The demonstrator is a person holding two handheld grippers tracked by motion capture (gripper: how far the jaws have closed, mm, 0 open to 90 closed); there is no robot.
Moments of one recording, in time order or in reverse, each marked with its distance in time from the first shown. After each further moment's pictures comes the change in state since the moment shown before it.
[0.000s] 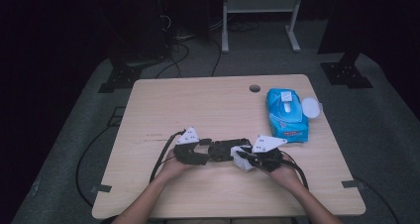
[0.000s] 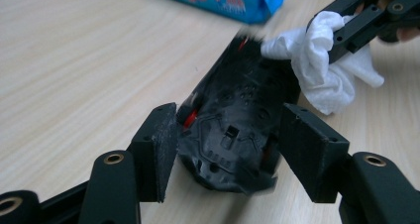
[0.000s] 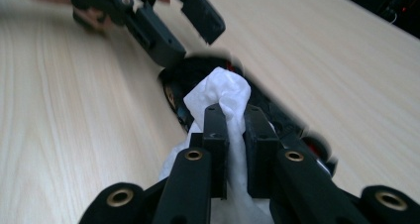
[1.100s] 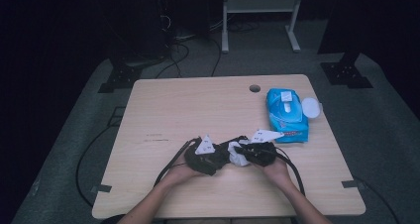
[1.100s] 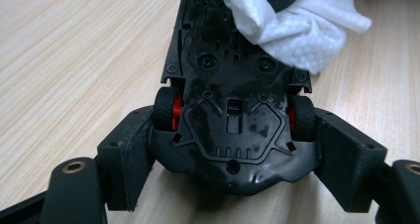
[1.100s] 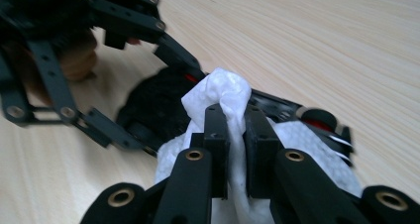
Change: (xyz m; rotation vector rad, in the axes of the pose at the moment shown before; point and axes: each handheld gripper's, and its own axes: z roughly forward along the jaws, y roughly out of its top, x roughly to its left) left arm -0.020 -0.003 0.029 0.171 0.051 0.184; right arm -0.013 -0.004 0.023 -0.006 -0.008 0.231
